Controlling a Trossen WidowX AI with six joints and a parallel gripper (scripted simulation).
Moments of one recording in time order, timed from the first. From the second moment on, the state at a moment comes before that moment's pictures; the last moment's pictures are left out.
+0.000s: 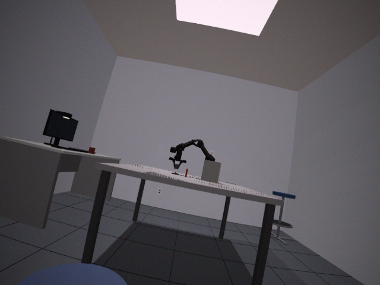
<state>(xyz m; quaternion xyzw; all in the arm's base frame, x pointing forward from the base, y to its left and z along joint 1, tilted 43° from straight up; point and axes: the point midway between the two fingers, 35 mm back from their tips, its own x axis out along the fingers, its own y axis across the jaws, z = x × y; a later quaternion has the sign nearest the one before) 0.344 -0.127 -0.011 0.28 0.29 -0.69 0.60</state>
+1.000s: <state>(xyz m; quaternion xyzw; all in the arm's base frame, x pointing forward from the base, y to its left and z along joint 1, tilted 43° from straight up) 0.344 -0.132 -0.012 0.28 0.29 -0.68 0.61</state>
